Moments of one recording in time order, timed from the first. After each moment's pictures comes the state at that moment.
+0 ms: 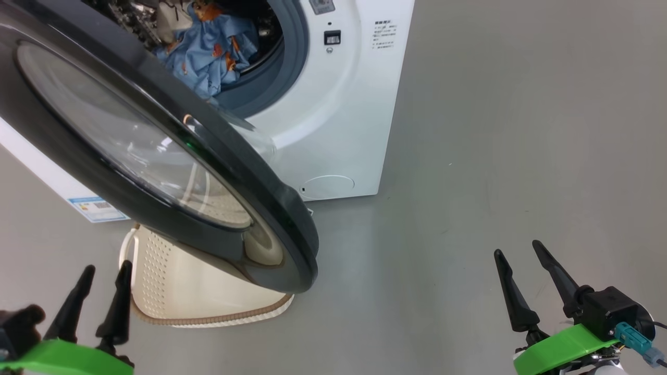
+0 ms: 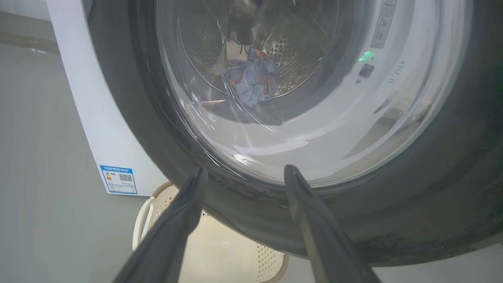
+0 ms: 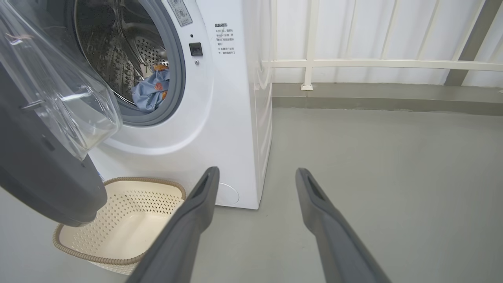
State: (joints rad) left arm -0.10 0.43 -0.24 0.19 -0.81 -0.13 -0.25; right arm -0.05 -0.15 0.04 0.14 0.20 0.13 -0.26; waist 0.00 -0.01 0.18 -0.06
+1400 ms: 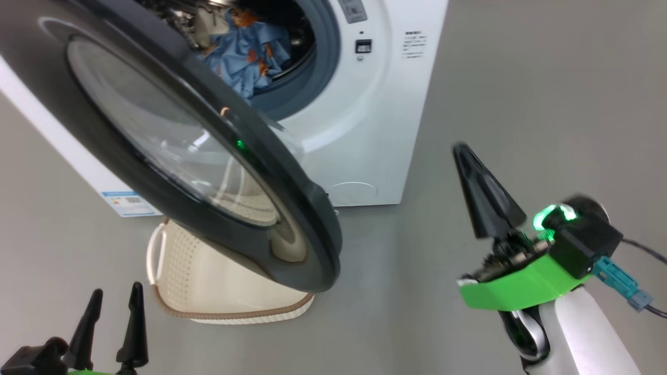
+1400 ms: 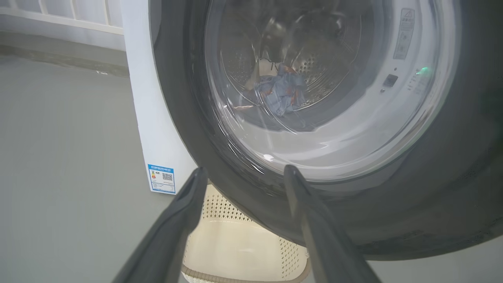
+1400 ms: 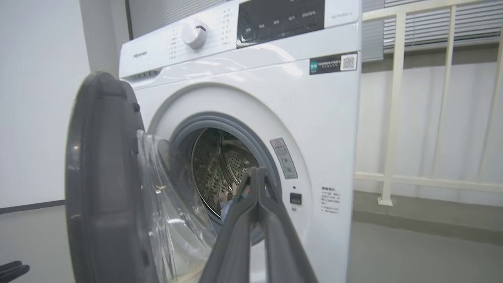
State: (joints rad) left arm 0.03 0.19 -0.03 0.13 -0.50 -0.13 -0.26; right arm -0.29 -0.11 0.21 -0.02 0.25 0.13 -0.26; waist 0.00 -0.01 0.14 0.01
